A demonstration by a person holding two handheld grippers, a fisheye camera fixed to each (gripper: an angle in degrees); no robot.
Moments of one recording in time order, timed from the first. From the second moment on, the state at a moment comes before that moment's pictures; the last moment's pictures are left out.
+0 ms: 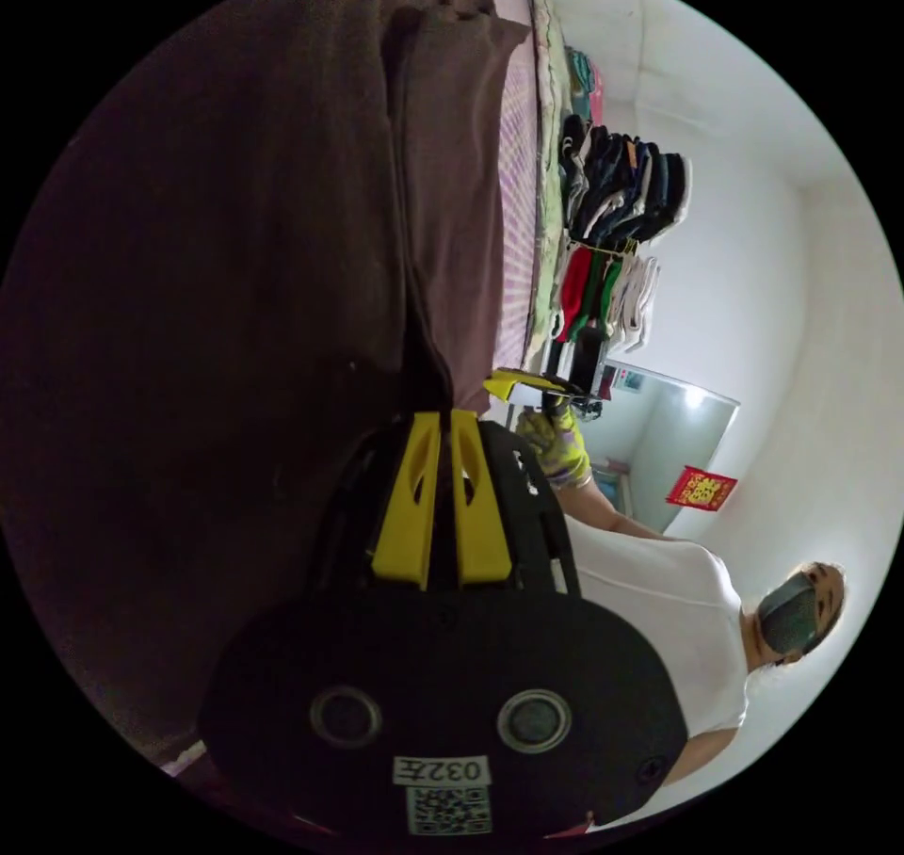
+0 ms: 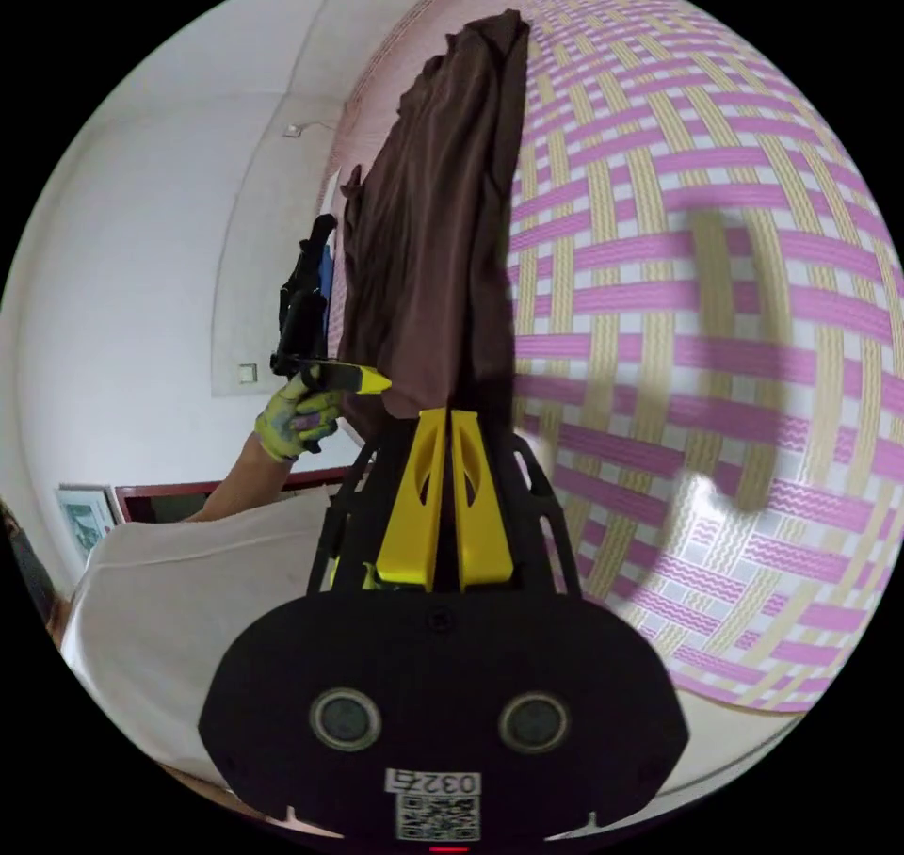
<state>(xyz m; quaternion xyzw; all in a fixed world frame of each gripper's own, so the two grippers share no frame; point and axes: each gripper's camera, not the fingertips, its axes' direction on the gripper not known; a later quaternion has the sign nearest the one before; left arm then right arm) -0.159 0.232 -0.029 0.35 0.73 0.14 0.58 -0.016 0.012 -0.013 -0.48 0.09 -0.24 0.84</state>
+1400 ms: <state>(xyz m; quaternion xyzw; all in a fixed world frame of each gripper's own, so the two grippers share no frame) -0.457 0.278 0.184 0.56 0.62 -0.20 0.52 -0.094 0.152 0.059 -0.45 0.22 -0.41 0.76</state>
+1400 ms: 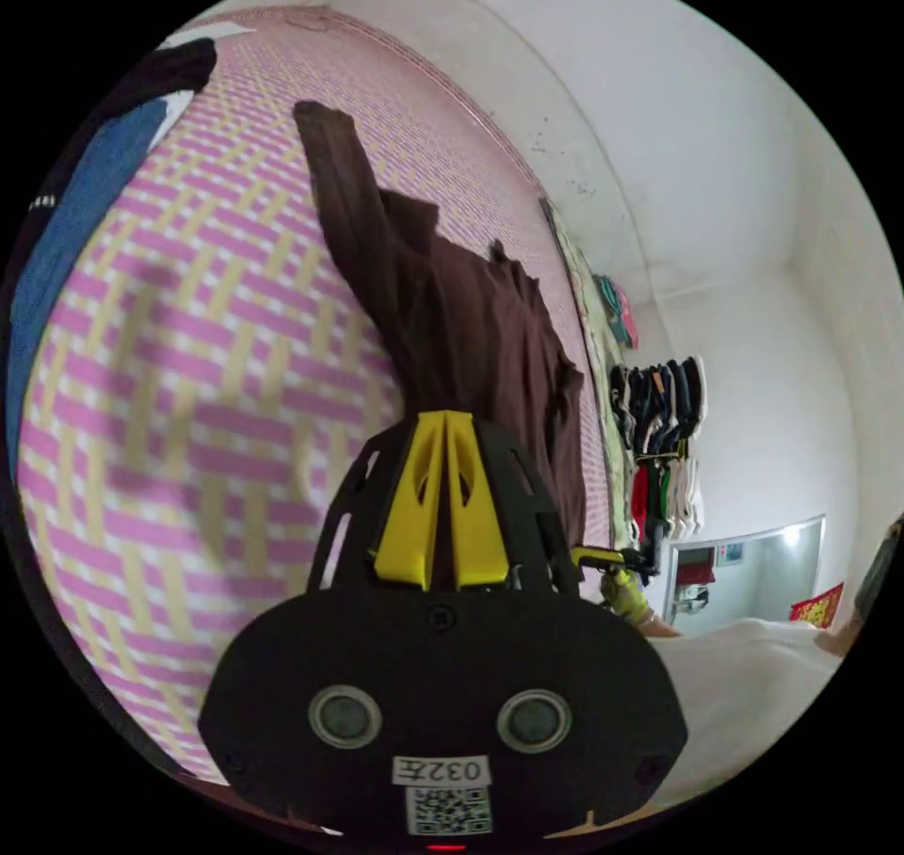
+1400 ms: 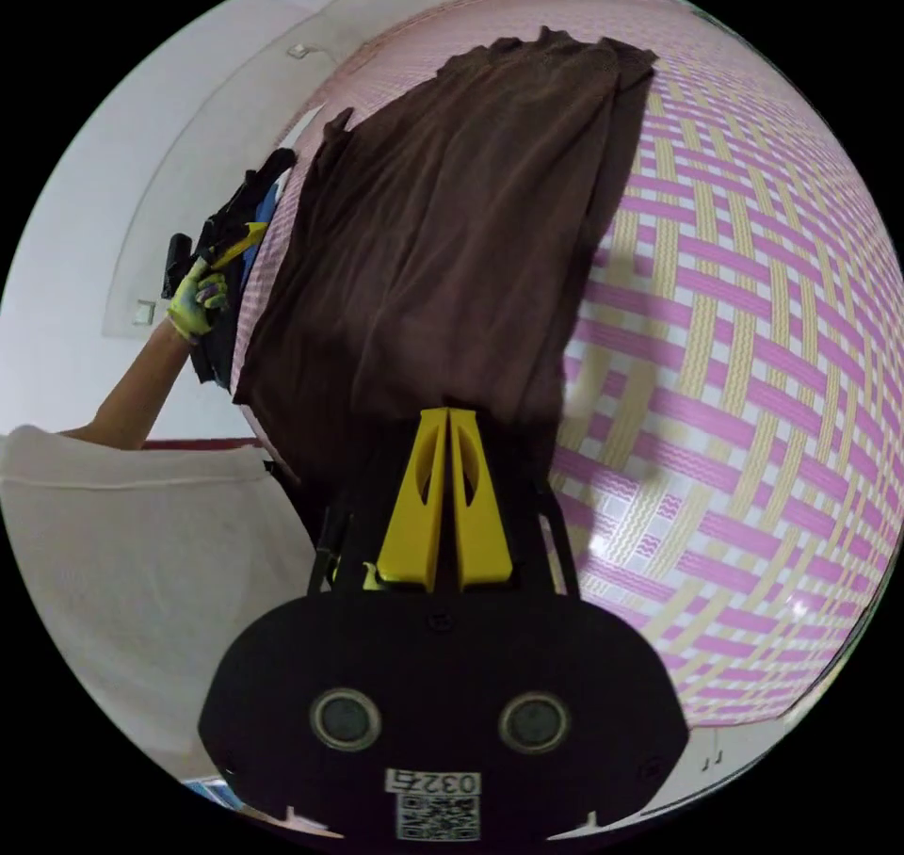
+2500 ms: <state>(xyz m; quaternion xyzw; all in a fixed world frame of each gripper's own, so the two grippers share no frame) -0.796 0.207 0.362 0.62 0.60 -0.31 0.40 -0.157 0.212 0.114 -0.38 0.44 -0.27 0.77</state>
